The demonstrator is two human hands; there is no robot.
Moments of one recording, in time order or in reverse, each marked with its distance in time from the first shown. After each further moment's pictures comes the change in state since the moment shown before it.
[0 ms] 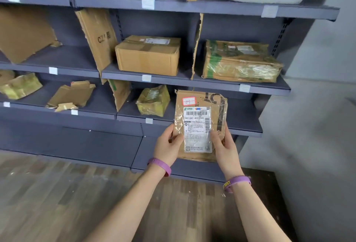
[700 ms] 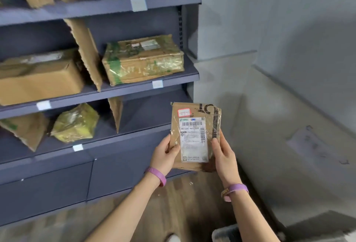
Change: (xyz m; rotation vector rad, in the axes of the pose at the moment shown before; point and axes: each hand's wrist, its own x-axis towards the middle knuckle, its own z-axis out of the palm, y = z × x) left_hand 0.004 0.012 0.225 -0.005 -0.458 -0.014; right_hand -0.030 0.058 -0.217 0.101 0.438 0.076
